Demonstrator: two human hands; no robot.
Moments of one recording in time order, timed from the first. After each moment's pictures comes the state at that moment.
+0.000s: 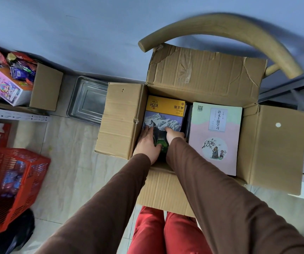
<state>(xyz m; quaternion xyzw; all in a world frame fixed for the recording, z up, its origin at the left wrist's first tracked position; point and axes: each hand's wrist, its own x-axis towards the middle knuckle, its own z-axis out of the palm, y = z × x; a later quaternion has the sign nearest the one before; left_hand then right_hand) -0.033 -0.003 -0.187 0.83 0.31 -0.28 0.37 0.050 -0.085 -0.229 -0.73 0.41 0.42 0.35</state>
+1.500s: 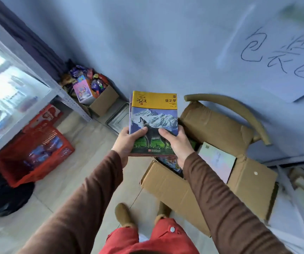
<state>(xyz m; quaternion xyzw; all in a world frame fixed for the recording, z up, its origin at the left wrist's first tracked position) -0.158 0.051 0.072 0.48 0.45 0.12 0.75 -0.026 -0.072 0.065 -0.65 -0.07 0.45 0.61</state>
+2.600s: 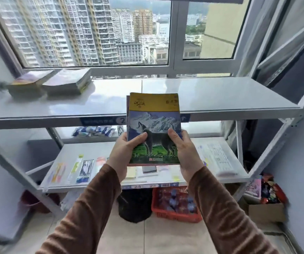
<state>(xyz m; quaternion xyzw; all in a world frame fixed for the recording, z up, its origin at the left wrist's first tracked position) -0.888 0.312 0.297 0.35 0.50 0.59 0.53 -0.715 0.352 0.287 -0.41 -0.47 0.61 0.49</state>
